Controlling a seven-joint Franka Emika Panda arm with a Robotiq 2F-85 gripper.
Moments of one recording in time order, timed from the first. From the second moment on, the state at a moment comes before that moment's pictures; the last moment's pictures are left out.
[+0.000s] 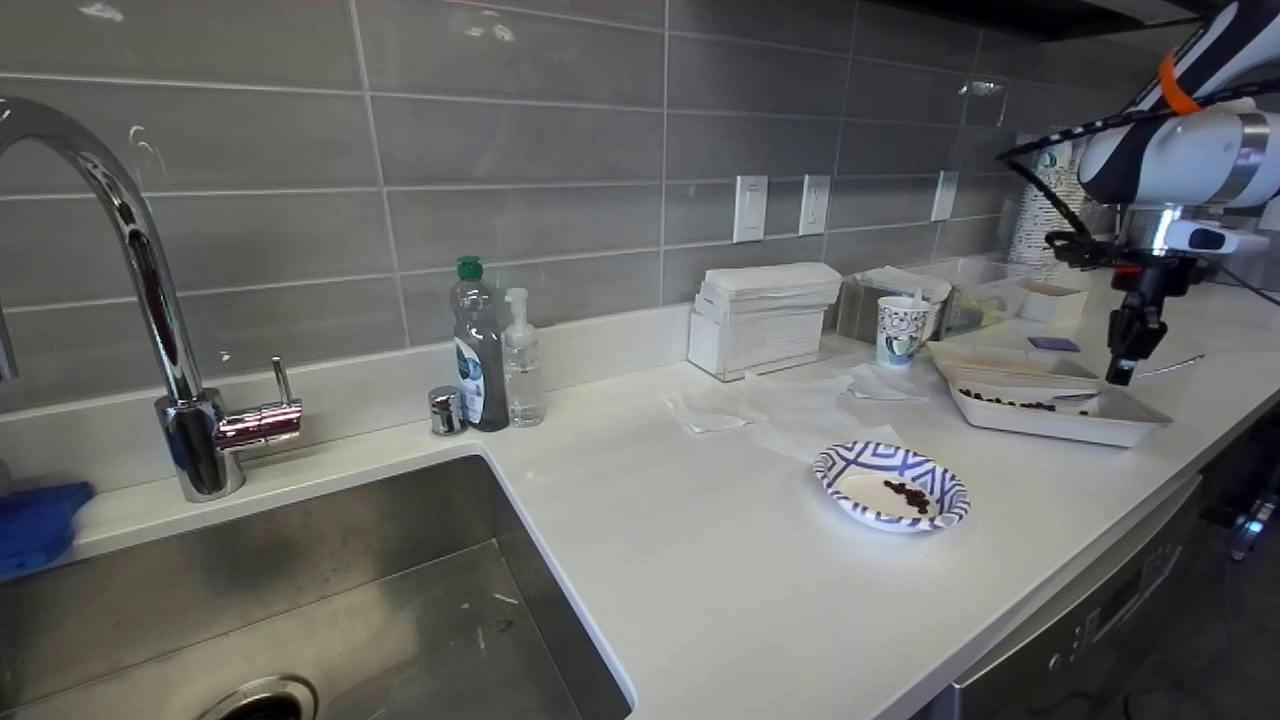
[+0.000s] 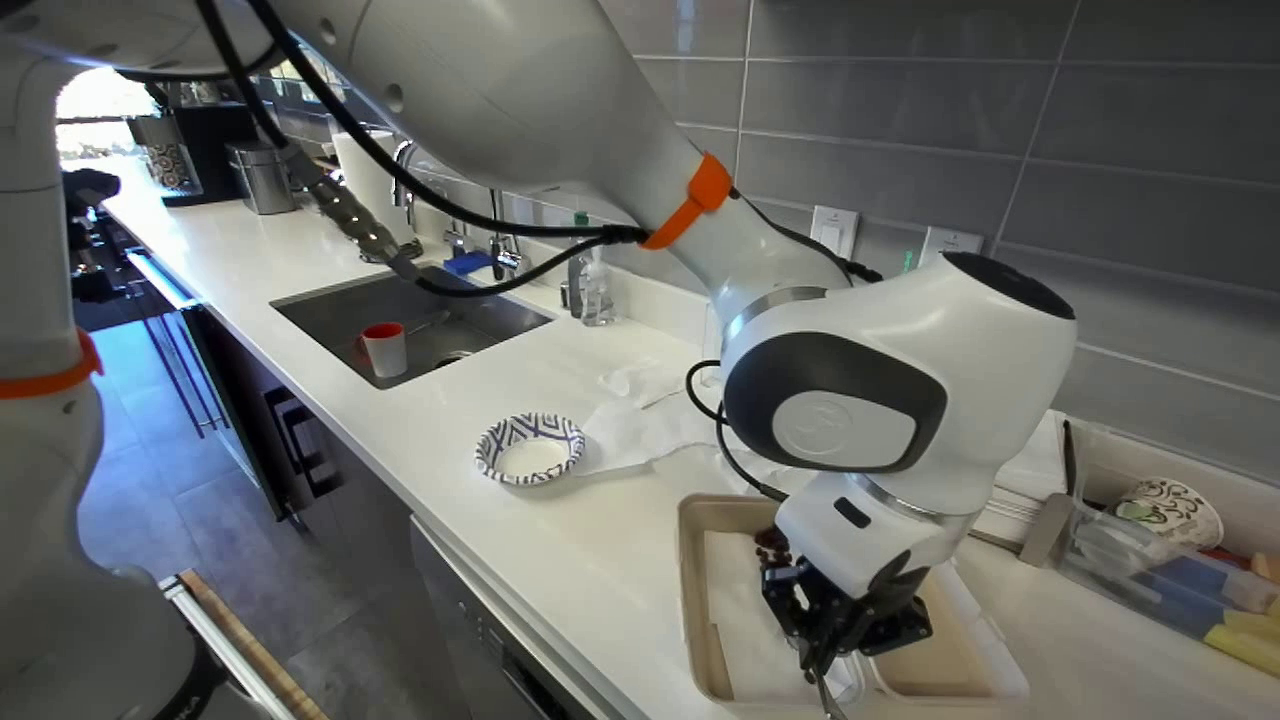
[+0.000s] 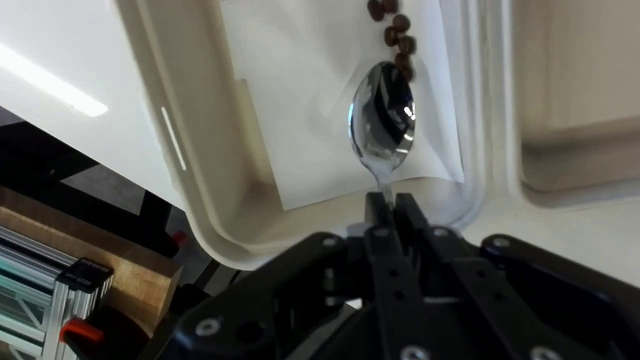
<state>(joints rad) -0.44 0.30 -0.51 -2.06 0.21 2.21 1.66</state>
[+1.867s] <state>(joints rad) -0.39 0.41 -0.50 -1.93 -0.02 2.13 1.77</state>
